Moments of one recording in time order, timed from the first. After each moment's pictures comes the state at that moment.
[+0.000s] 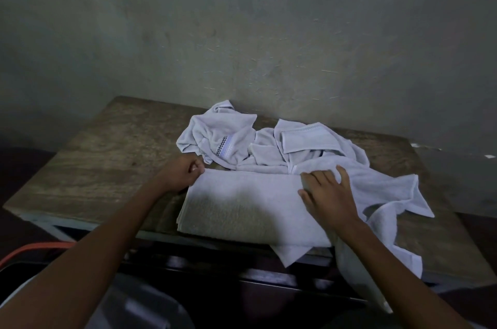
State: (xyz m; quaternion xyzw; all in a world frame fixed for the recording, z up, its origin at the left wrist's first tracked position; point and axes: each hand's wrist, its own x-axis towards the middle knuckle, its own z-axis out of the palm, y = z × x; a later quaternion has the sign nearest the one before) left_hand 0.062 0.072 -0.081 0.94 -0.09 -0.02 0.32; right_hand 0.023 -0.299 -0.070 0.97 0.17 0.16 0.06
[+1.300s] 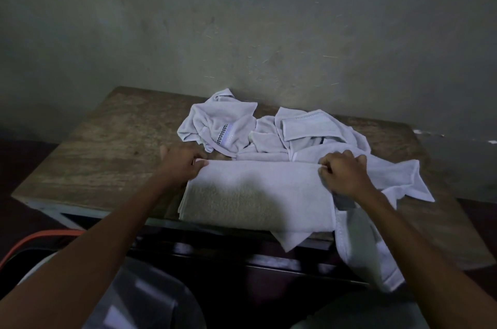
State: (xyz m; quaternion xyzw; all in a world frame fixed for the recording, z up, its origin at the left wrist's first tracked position) left_hand 0.047 0.063 -0.073 0.99 -0.05 0.03 0.13; right_hand 0.044 -0.322 -0.040 1.00 0.06 0.02 -0.03
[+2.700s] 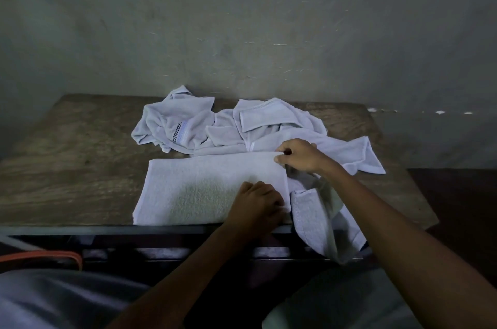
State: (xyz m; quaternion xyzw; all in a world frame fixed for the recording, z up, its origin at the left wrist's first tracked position) left_hand -0.042 -0.174 -0.093 0.91 -0.31 0.13 0.23; right_hand 0.059 -0.346 -0.041 0.95 0.09 -0.13 -0.26
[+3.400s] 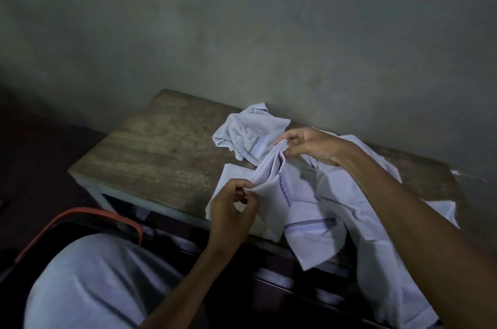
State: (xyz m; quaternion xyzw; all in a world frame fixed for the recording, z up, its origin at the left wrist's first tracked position) left_hand -0.081 -0.040 -0.043 0.75 0.08 0.31 0.58; right_hand 0.093 -0.185 0.048 0.80 0.23 -0.31 -0.47
